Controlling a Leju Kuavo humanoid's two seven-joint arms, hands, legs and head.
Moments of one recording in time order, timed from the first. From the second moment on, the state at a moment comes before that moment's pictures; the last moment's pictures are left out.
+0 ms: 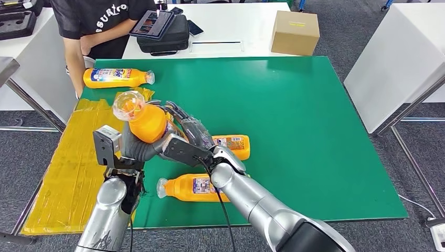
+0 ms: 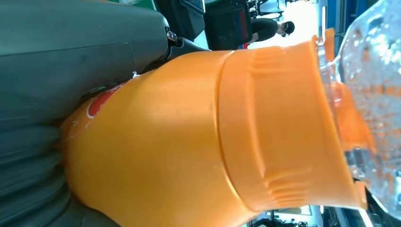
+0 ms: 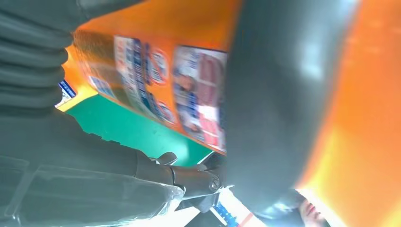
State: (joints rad) left arm -0.30 -0.17 -0.20 -1.41 -0.06 -0.09 -0.31; right arm -0.74 0.35 0.71 -0.63 0.18 -0.22 -0.41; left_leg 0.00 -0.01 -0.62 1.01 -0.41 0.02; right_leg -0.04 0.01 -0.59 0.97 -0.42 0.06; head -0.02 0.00
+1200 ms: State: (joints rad) left arm -0.29 -0.09 -0.06 -1.37 -0.70 0.41 -0.33; right arm -0.25 0.06 0.53 -1.52 0.49 -0.41 -0.35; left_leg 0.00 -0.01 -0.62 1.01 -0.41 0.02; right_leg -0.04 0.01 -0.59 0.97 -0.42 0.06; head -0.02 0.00
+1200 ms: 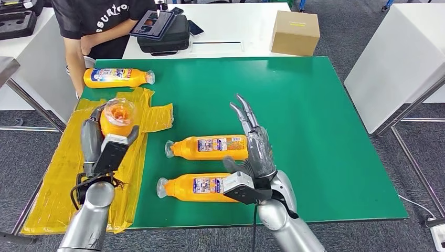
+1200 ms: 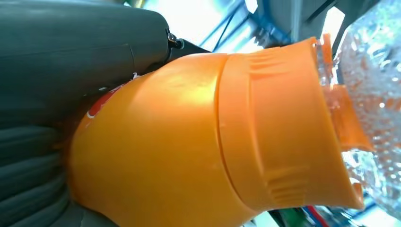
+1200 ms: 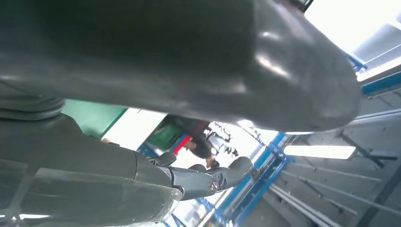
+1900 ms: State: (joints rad) left arm -0.66 -0.06 -0.16 -0.71 -1.17 0.55 -0.19; right arm -0.23 0.01 0.57 -1.54 0.49 -0.39 -0.31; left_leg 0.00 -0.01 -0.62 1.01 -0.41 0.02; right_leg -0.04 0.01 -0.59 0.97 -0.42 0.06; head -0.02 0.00
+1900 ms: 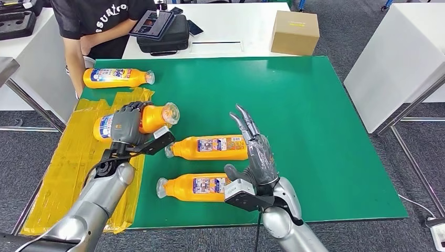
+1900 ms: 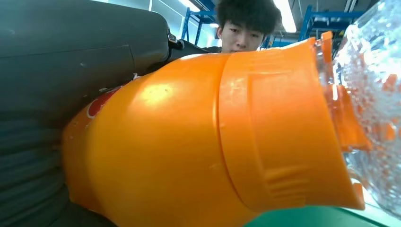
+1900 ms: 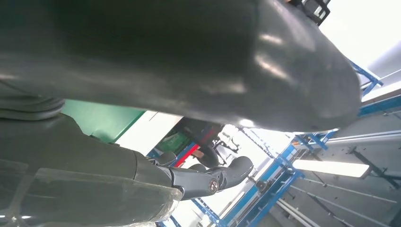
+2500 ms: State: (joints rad) left arm -0.80 -0.05 -0.17 -0.52 -1.24 0.54 -0.08; right arm -0.22 0.01 0.59 -1.54 0.49 -0.39 -0.31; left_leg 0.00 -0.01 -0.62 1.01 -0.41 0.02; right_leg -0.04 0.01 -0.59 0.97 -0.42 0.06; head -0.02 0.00
